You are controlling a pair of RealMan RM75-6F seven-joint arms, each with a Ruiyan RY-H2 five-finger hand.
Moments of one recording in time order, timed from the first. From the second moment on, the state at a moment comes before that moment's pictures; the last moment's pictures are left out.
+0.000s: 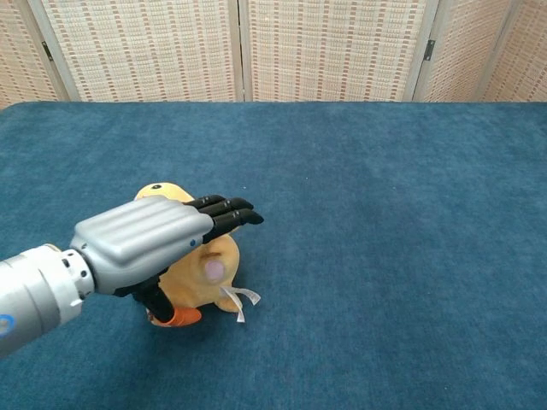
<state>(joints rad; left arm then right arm) -0.45 -1.69 -0.17 -1.74 1.31 0.90 0.86 0.07 -1.09 -0.14 -1.45 -1.81 1.84 0.37</state>
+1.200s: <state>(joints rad) -0.23 -1.41 0.11 -1.42 1.85 1.70 0.41 0.03 -1.12 -0.14 -1.50 -1.90 1.77 0.20</state>
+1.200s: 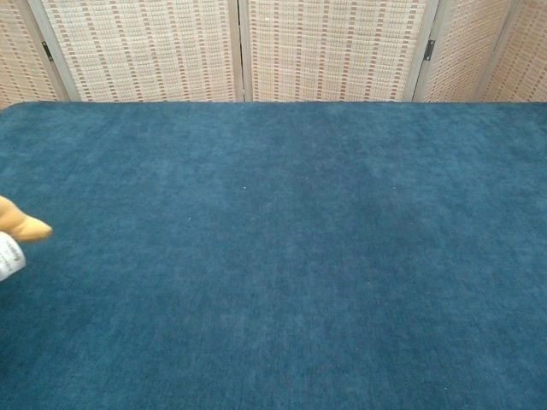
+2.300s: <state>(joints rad) -0.20 -1.48 0.12 -1.42 1.82 1.66 0.02 0.02 -1.14 -0.14 -1.51 -1.93 1.74 0.17</state>
